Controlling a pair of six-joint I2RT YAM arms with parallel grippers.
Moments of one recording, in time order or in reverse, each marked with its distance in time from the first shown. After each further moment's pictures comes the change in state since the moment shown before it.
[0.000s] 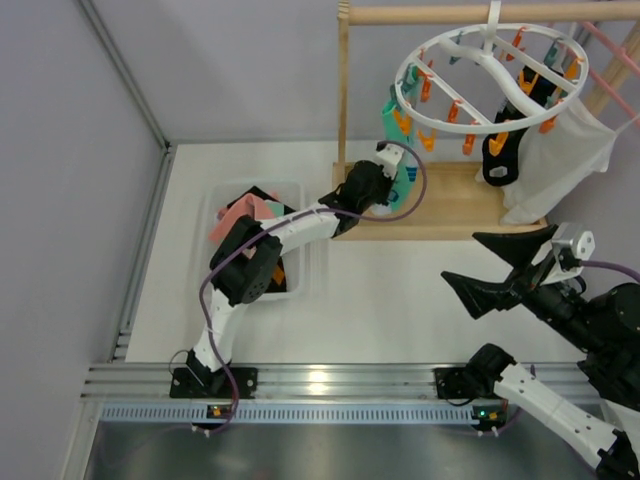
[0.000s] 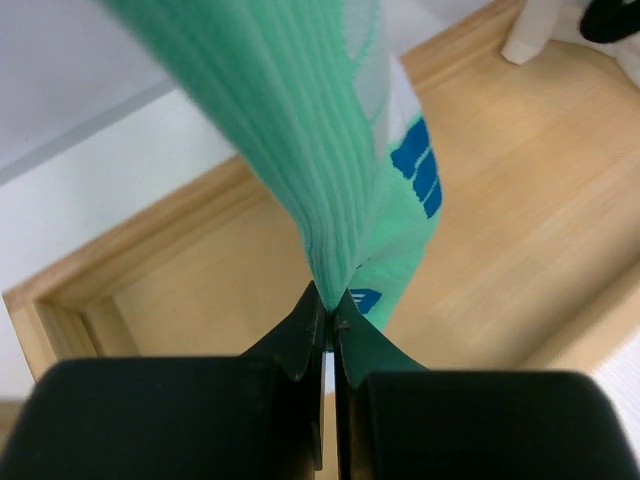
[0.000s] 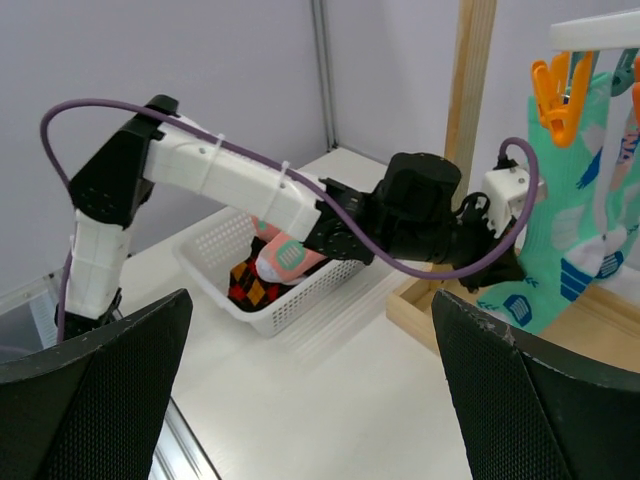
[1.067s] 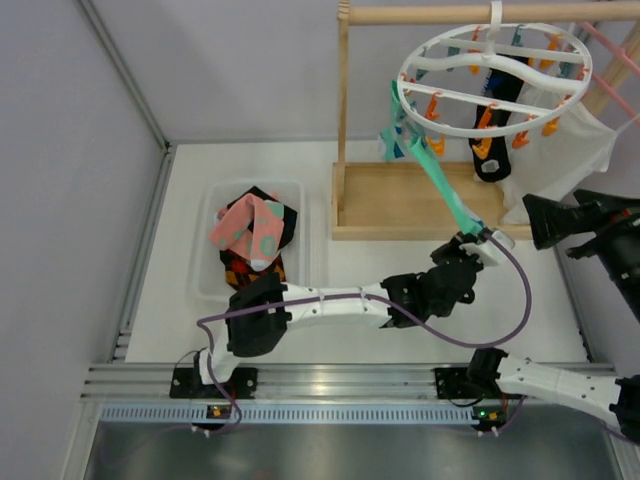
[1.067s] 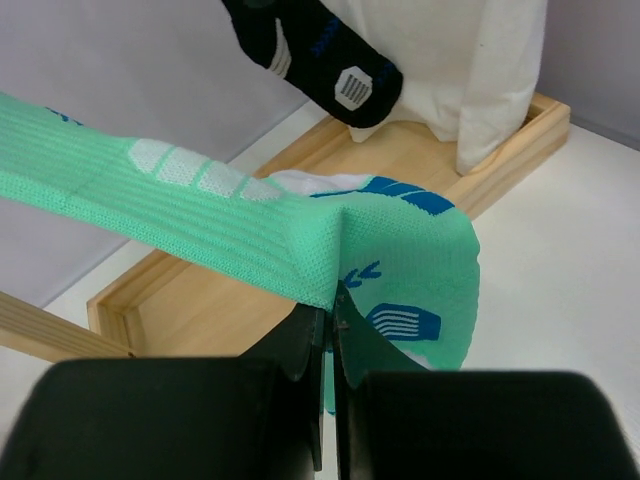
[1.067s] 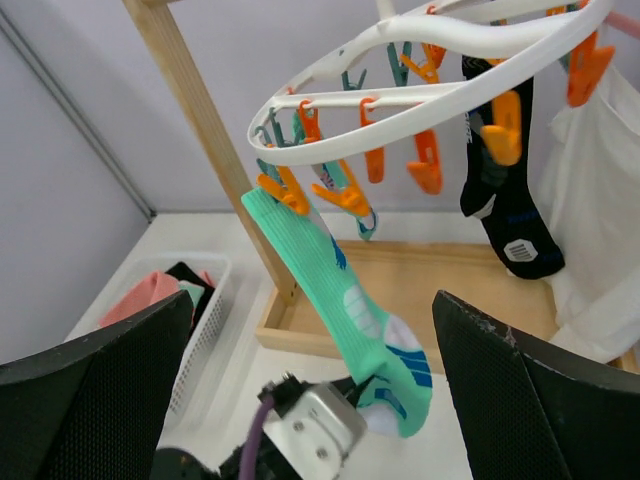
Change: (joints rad) left arm -0.618 -0.124 0.036 0.016 -0.721 0.291; right arm 0.307 0.285 0.607 -0.345 0.893 0.039
